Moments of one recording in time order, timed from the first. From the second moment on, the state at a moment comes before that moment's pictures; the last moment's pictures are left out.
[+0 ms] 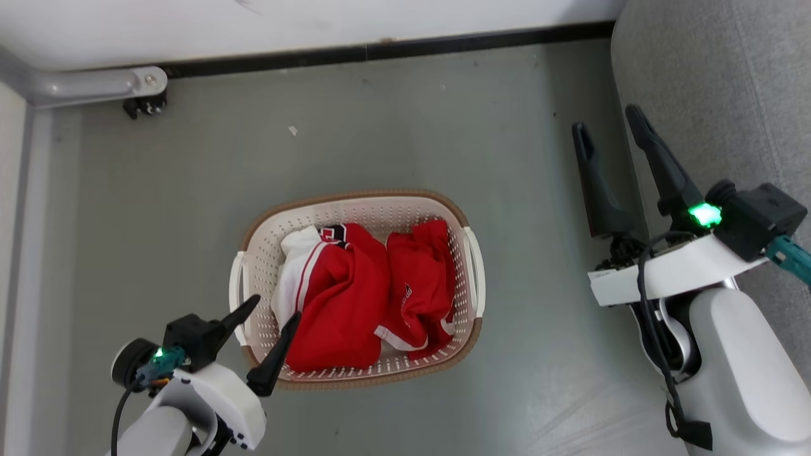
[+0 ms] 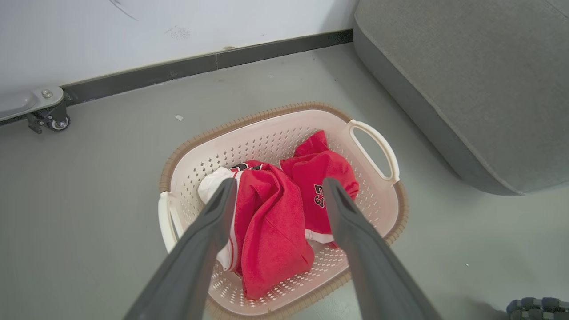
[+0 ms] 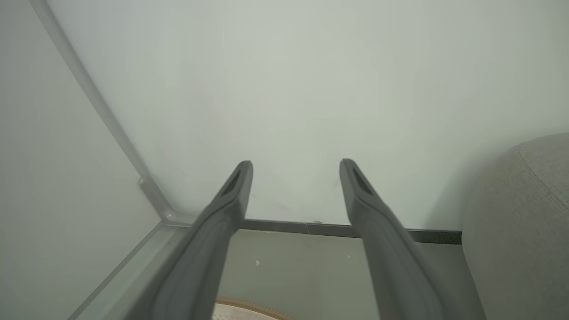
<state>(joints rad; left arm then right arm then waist) -0.37 0.29 -0.57 0.45 -0.54 -0.13 -0.21 -0.38 -0.05 0.12 0.01 0.21 0.12 -0.25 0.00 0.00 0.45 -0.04</state>
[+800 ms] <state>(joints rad) -0.59 0.35 -0.76 0.52 -0.62 -0.13 -0.16 -0.56 -0.06 0.21 -0.03 0.23 0.12 -0.25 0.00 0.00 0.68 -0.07</state>
